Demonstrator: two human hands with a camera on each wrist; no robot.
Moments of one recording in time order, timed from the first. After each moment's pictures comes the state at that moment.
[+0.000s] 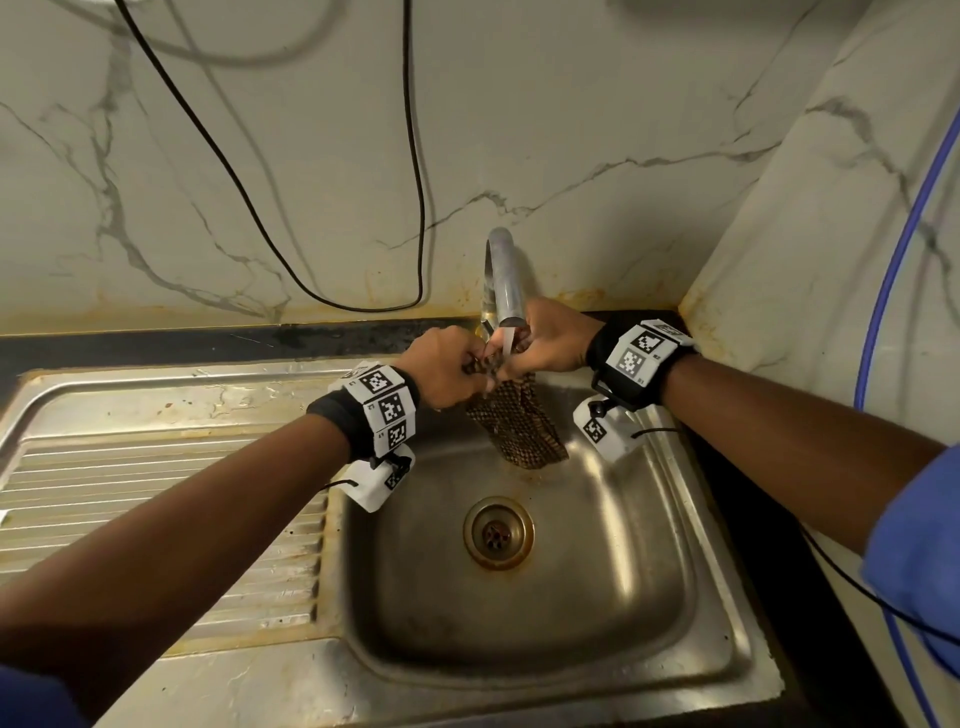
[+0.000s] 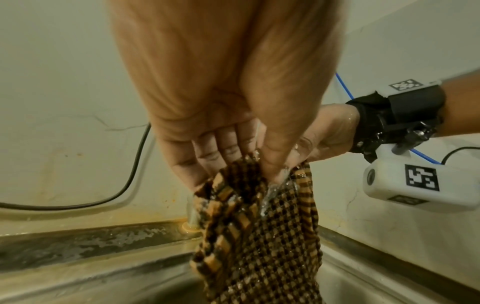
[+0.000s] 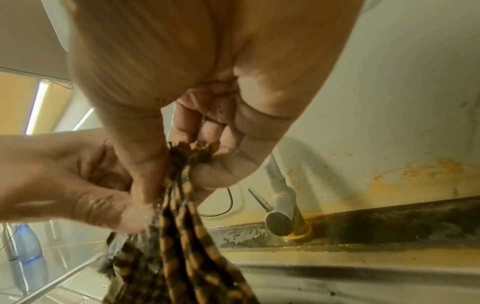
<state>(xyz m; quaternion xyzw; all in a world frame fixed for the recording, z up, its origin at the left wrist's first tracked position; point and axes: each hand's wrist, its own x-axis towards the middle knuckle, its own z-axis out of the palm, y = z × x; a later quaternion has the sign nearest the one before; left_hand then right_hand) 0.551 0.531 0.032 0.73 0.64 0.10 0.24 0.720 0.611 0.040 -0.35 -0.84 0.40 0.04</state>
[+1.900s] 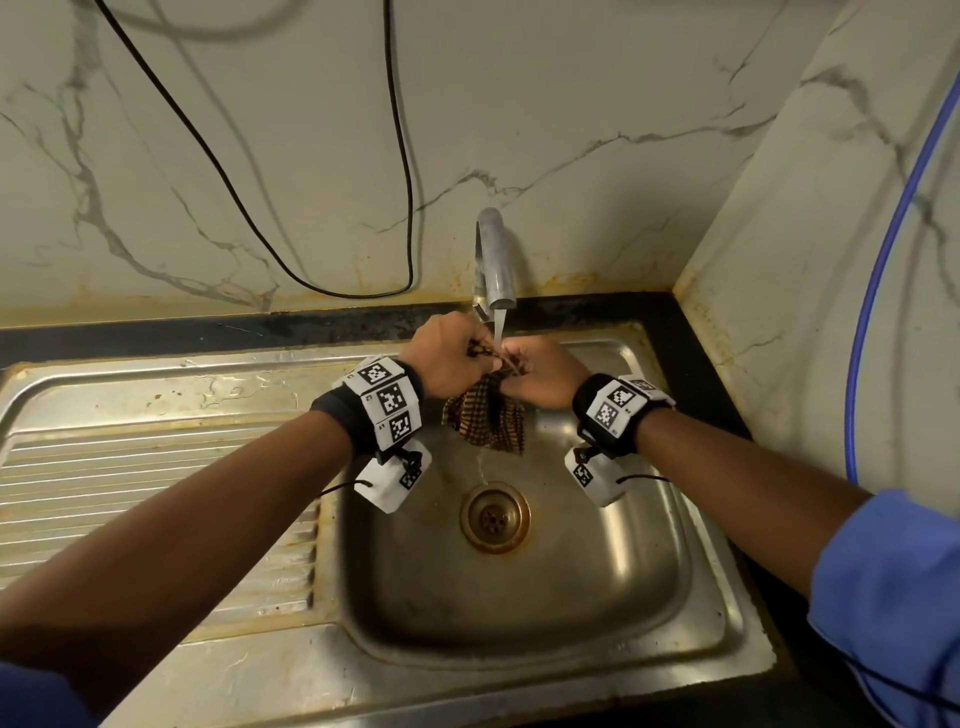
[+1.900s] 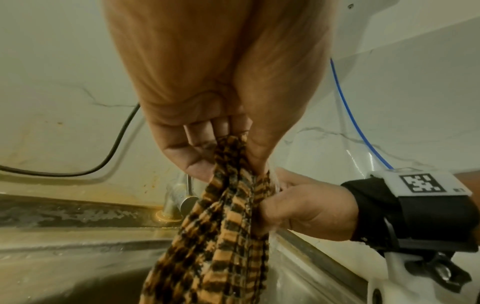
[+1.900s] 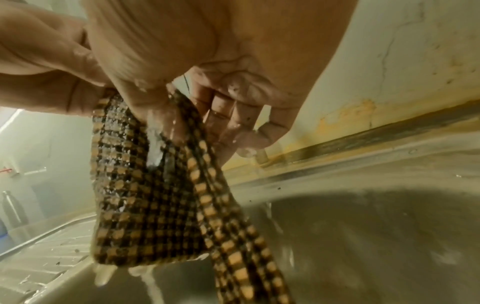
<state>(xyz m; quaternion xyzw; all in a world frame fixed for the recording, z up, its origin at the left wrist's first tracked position) 0.562 0.531 0.021 0.73 0.61 0.18 0.26 0.736 0.583 -0.031 -0.40 -0.83 0.37 0.13</state>
